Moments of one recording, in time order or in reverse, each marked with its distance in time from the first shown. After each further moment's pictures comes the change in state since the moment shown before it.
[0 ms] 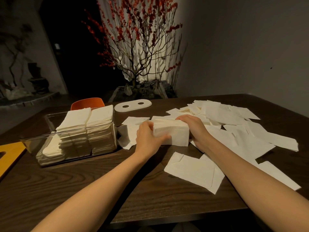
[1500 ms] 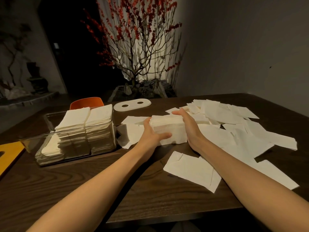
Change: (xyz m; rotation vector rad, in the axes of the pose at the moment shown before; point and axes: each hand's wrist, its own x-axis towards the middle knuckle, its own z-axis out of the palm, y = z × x) left_hand 0.004 0.011 0.001 -0.509 -0.241 -0.233; right_hand 0.005 0.010 0.014 0.162 -0.032 -0.003
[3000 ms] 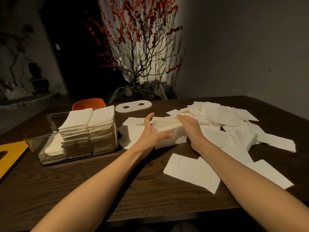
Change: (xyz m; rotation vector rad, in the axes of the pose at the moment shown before) left_hand 0.013 -0.006 -0.008 0.044 -0.091 0.109; right_hand 0.011 0.004 -0.001 -0.087 0.162 0.021
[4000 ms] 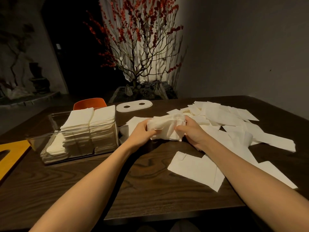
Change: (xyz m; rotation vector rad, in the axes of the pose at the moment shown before) left_hand 0.008 -0.003 -0.032 0.210 -0.014 0.094; right_hand -0.022 -0.012 -0.016 0.085 -0.351 -0.004
